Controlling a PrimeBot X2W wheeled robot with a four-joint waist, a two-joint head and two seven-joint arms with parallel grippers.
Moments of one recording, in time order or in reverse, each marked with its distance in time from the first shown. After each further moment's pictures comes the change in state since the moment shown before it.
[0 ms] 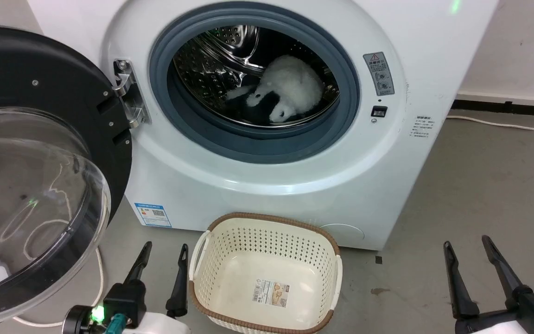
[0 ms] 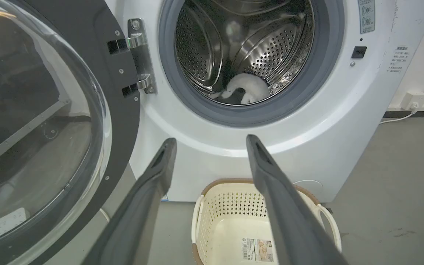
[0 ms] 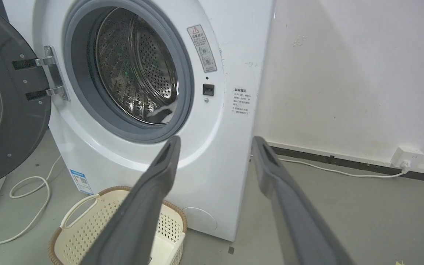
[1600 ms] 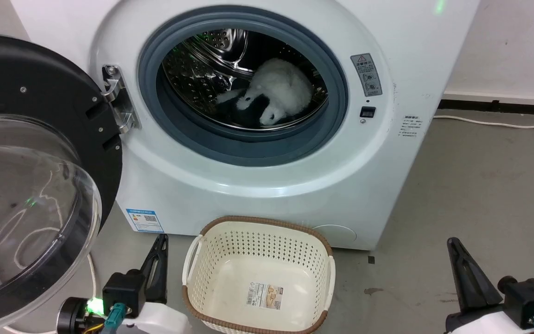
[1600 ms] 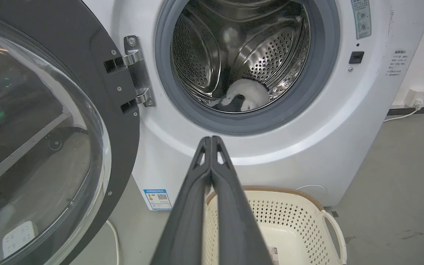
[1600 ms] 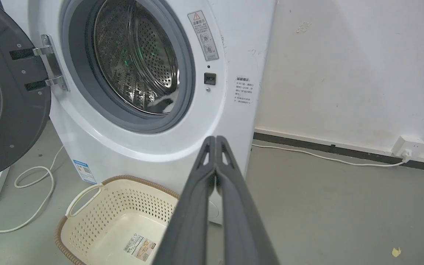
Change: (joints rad) left arm 0.001 -0.027 0.041 -0.075 0.075 -0.001 0.082; right arm -0.019 0.000 0.030 0.002 0.006 0.000 0.082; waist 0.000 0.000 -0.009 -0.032
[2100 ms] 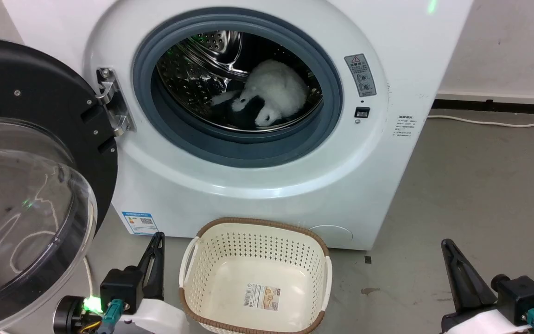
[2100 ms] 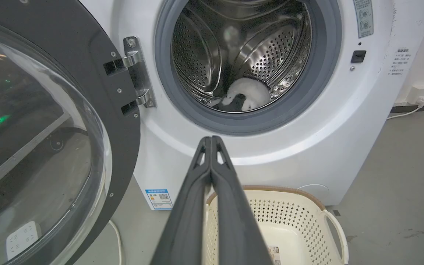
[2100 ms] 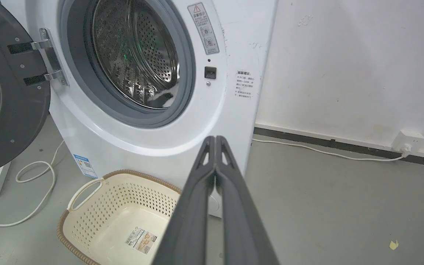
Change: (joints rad) left arm 0.000 -0.007 0.021 -0.019 0.017 -0.001 0.034; right arm -0.002 0.000 0.015 0.000 0.000 0.000 0.035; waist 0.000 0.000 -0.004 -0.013
